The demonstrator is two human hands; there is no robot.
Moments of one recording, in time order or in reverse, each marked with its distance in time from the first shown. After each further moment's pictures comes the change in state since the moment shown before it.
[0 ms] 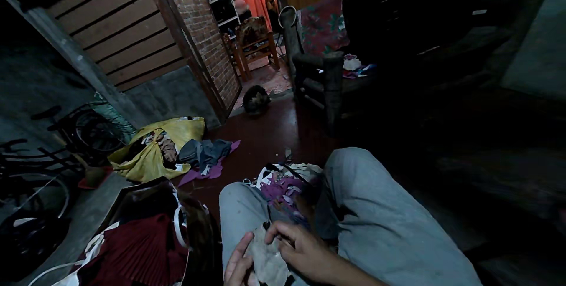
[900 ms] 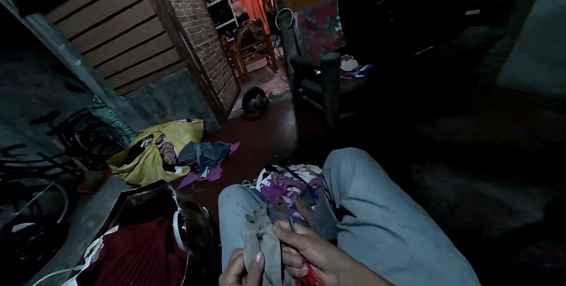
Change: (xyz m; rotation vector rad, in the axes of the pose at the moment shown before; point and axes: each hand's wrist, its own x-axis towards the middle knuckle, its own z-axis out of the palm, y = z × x) left_hand -0.014 0.024 0.044 0.860 0.047 0.332; right_hand -0.003 -0.022 -0.004 1.043 -0.081 0.381
